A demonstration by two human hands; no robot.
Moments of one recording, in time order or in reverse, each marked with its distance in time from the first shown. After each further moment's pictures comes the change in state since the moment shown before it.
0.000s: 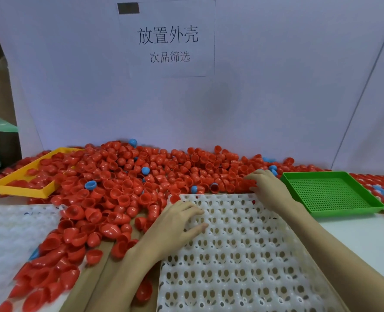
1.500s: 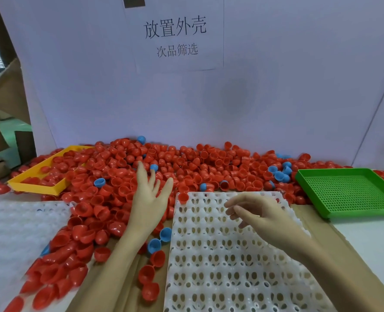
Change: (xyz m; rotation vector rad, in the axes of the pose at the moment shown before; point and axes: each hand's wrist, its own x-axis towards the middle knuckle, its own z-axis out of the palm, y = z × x) left_hand 0.003 -0.009 -0.046 -0.822 0.539 -0.458; right_hand -0.090 -0.083 -0.025 0.999 -0.193 -0.027
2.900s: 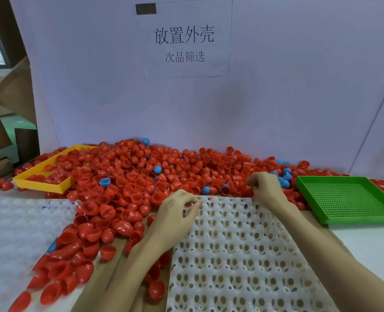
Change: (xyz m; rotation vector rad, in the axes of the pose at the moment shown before) left_hand -0.019 -0.006 0.015 0.518 -0.259 0.306; right_hand 0.110 0.048 -0.031 -0.699 0.327 0.111
